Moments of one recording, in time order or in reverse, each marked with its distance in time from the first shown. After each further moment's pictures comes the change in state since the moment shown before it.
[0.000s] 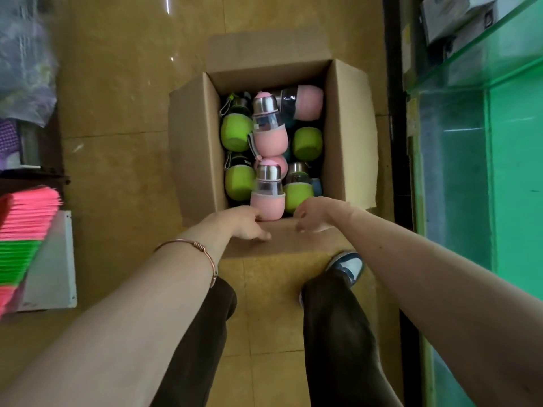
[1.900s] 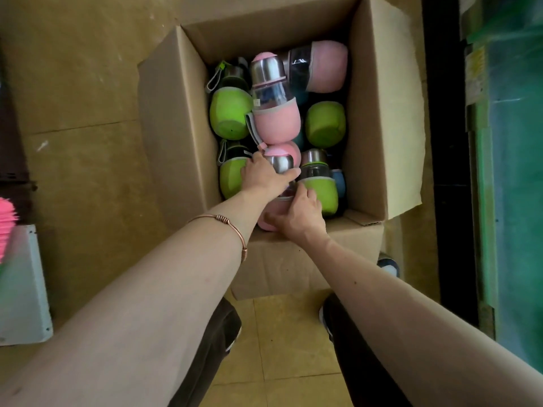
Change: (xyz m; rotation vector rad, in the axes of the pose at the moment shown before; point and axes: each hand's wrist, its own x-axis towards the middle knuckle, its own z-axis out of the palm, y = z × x) left_hand 0.155 0.006 -0.014 -0.460 0.609 -0.049; right_hand 0.139 -0.027 0.068 0.769 0.512 0.146
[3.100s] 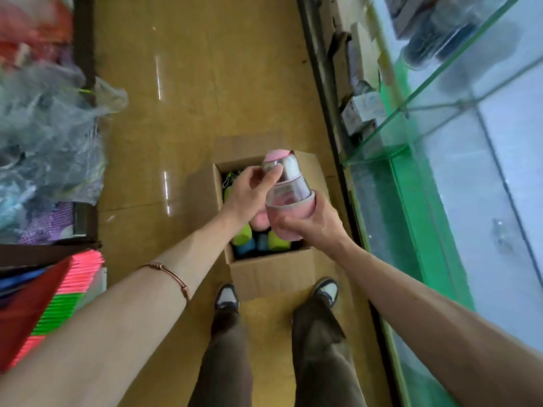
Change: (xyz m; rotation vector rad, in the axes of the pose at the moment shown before) left_hand -0.282 0.138 -0.244 -0.612 -0.063 0.493; right_hand -0.305 -0.128 -0.247 0.388 0.218 -0.272
